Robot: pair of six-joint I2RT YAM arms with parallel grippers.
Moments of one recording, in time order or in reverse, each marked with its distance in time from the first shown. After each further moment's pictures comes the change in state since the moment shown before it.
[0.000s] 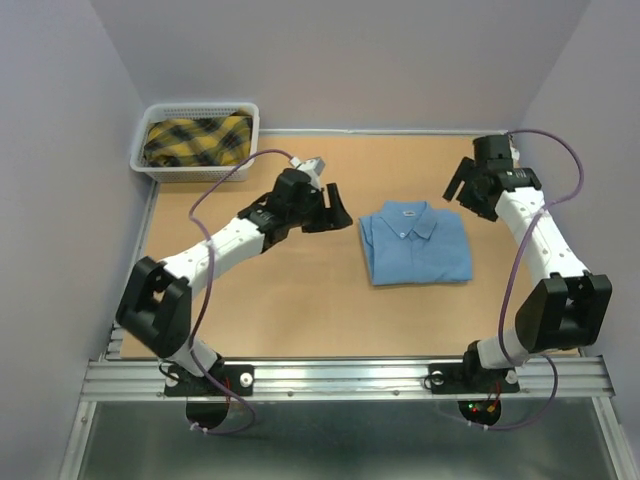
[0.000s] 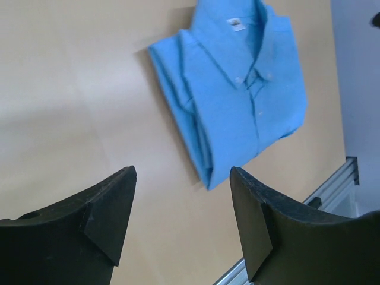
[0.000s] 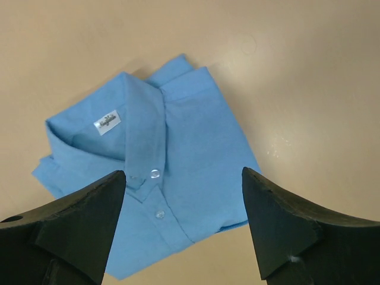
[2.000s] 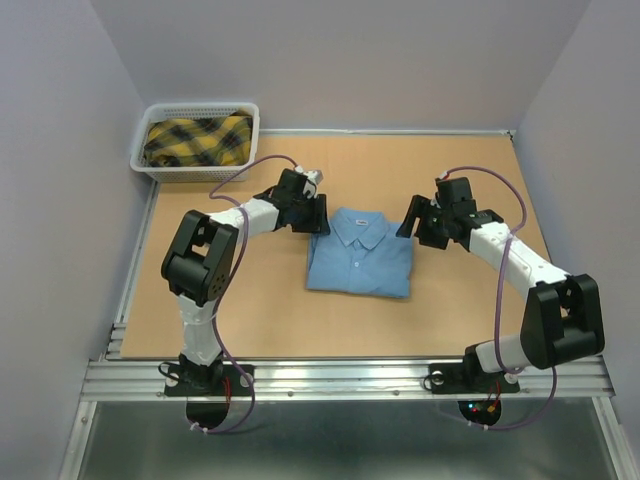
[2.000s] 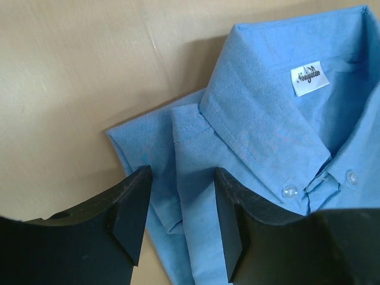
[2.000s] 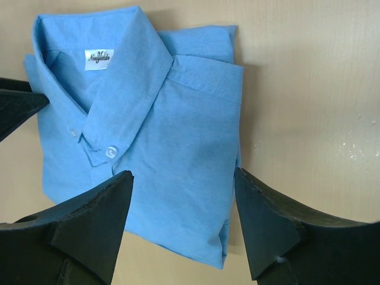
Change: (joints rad) left arm 0.116 0.472 0.187 0.011 0.074 0.275; right arm 0.108 -0.095 -0.476 0.417 -0.451 0.008
